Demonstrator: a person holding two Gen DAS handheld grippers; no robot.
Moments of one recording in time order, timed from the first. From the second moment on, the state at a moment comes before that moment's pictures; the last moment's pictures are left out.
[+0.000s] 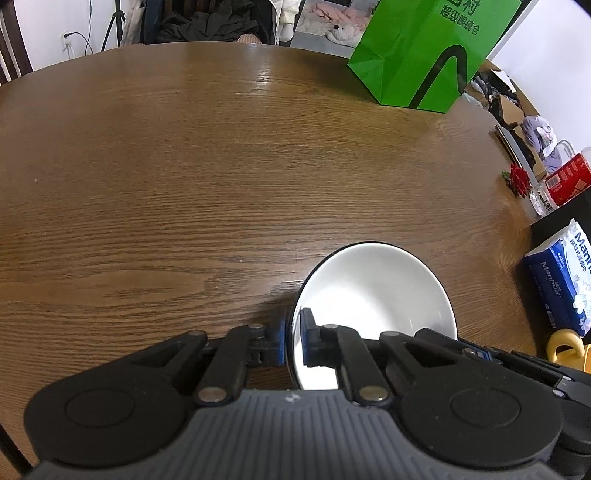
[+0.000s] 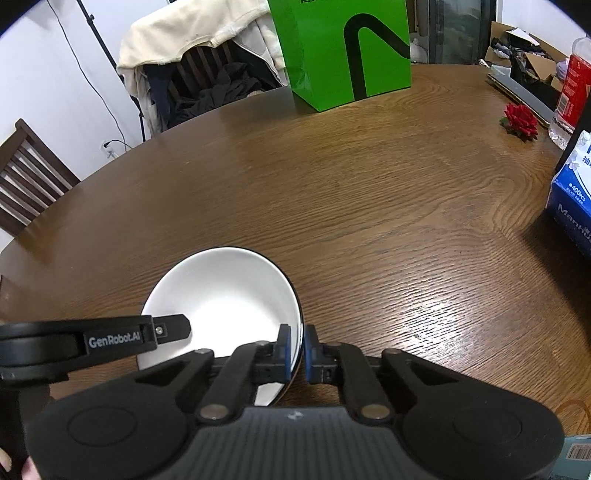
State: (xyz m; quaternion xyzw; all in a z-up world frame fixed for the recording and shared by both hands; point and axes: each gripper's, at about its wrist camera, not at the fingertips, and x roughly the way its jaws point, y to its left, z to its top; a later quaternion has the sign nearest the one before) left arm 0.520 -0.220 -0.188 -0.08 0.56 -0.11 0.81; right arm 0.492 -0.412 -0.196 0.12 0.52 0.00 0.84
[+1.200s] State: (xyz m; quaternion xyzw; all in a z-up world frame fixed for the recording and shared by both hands) left arm 0.512 -0.215 -0.175 -0.08 0.55 -0.11 0.82; right arm 0.487 -0.415 -0.188 0.12 0.52 0.00 0.85
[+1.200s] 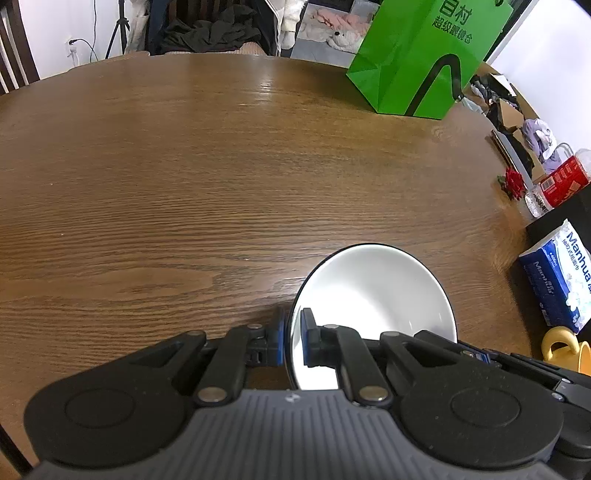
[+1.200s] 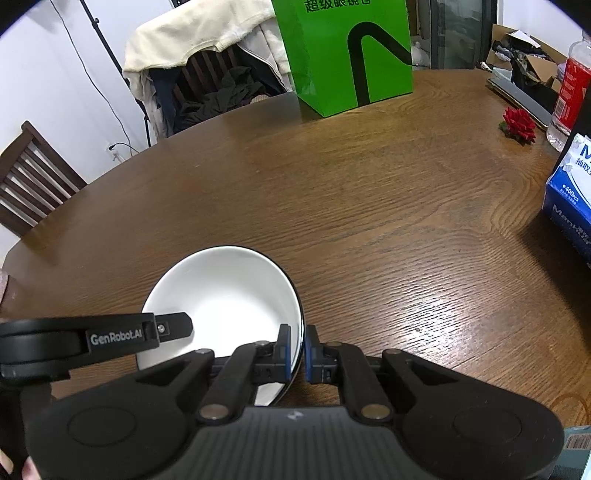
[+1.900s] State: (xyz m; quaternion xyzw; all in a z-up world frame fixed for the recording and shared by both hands) left arm 0.483 -0.191 -0.144 -0.09 0.54 -0.10 0.83; right arm 0.466 -0.393 -0.157 0.12 0.51 0.01 0.85
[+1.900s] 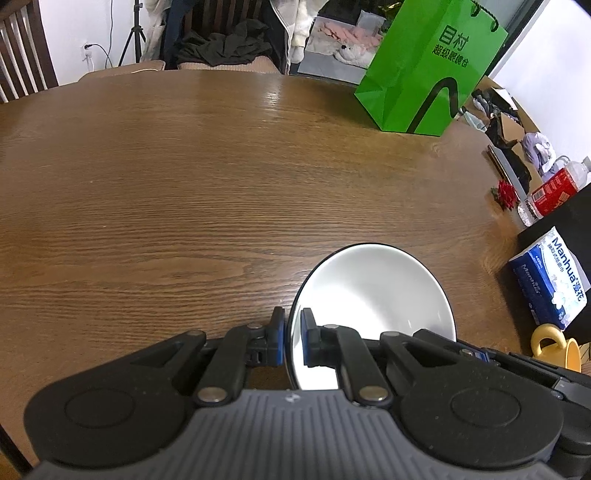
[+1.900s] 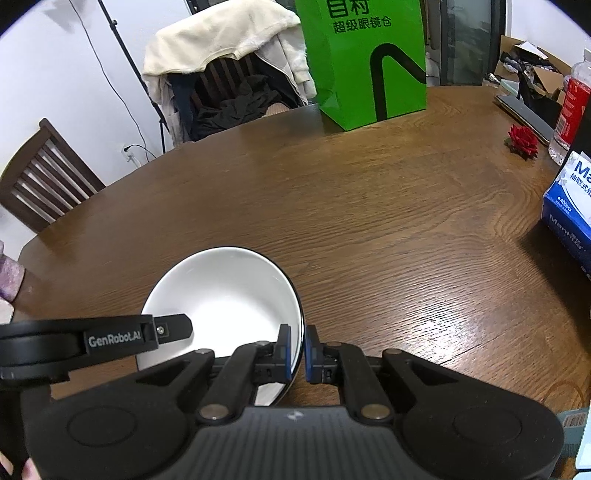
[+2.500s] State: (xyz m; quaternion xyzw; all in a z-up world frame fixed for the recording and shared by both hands) left arm 0.453 -0.166 -0.123 -0.09 0.53 -0.09 0.84; right arm 0.443 -0.368 -0.131 0.11 0.50 0.03 0.86
